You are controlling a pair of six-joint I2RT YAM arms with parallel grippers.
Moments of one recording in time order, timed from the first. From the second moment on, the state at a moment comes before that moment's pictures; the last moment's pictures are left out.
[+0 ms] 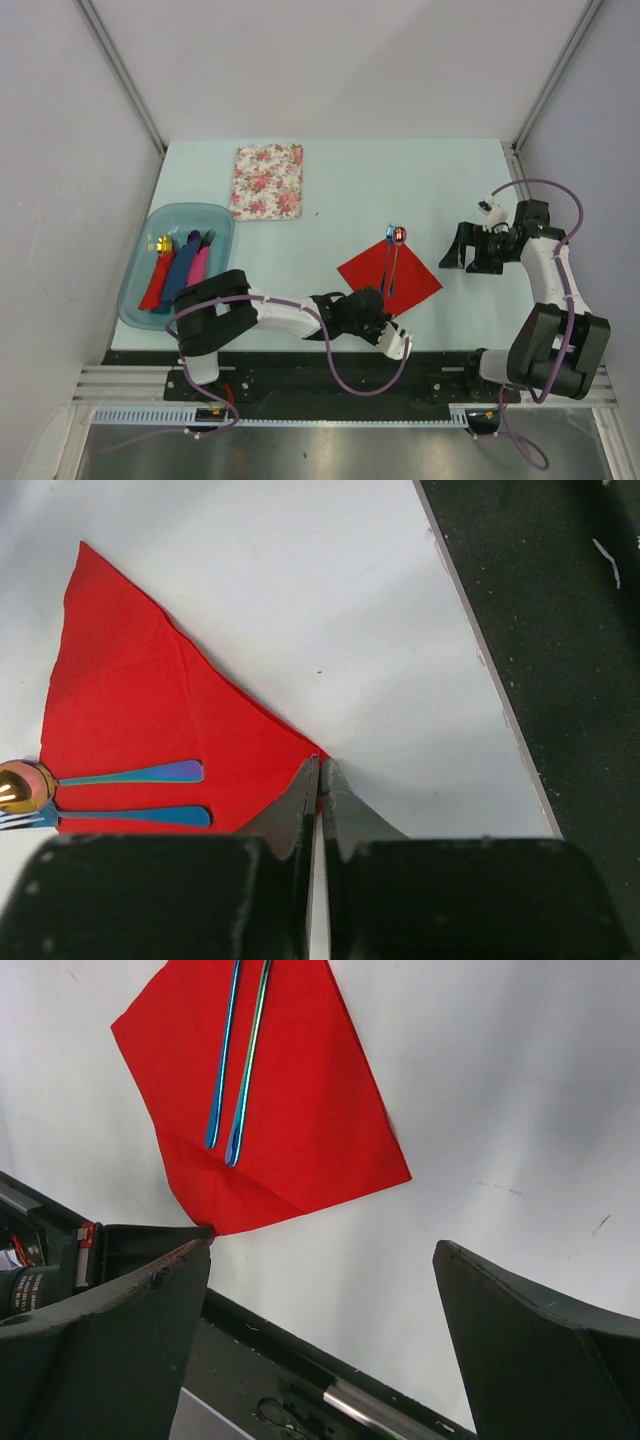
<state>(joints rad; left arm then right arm) -1.24 1.81 0.88 0.21 0.16 0.88 -0.28 1.31 0.94 -0.83 -0.65 -0.18</state>
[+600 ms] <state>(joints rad) -1.26 1.81 1.07 -0.02 0.23 0.73 -0.28 1.31 0.97 -0.85 -0.66 -0.19</state>
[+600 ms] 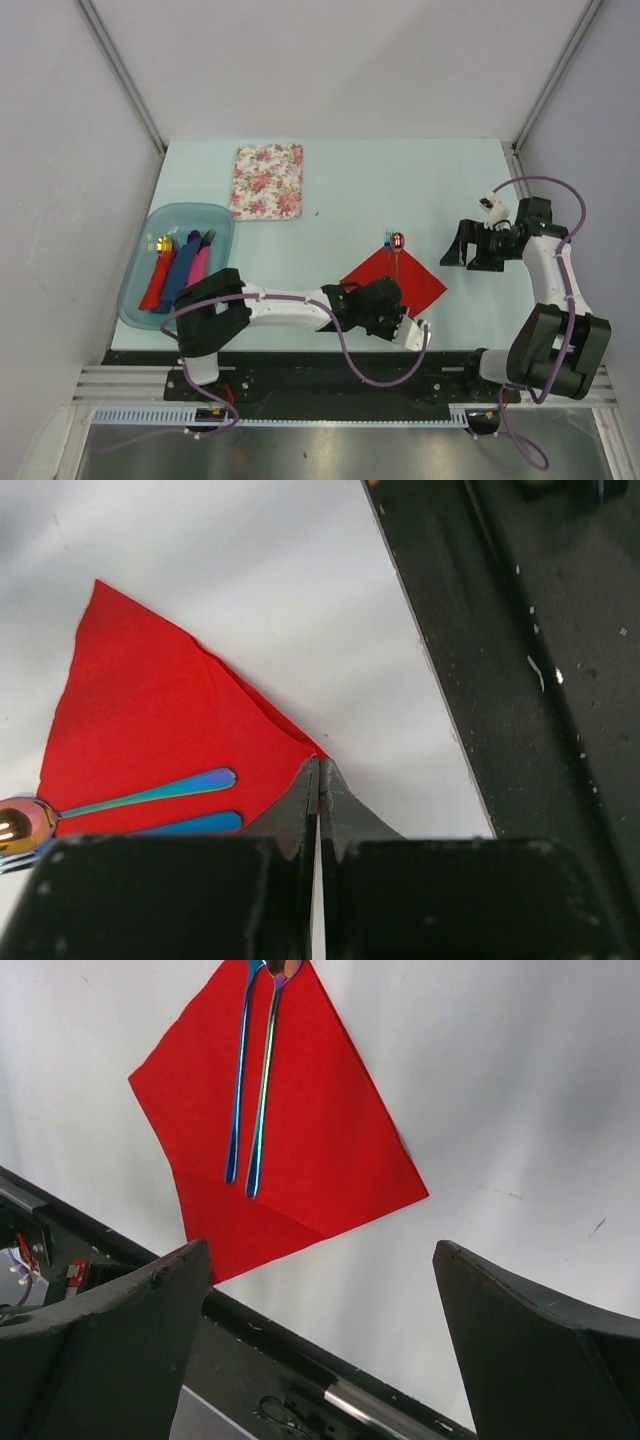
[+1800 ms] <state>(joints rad) -1.05 2.02 1.37 -0.12 0.23 0.61 -0.24 1.67 1.00 -0.89 -1.02 -0.08</state>
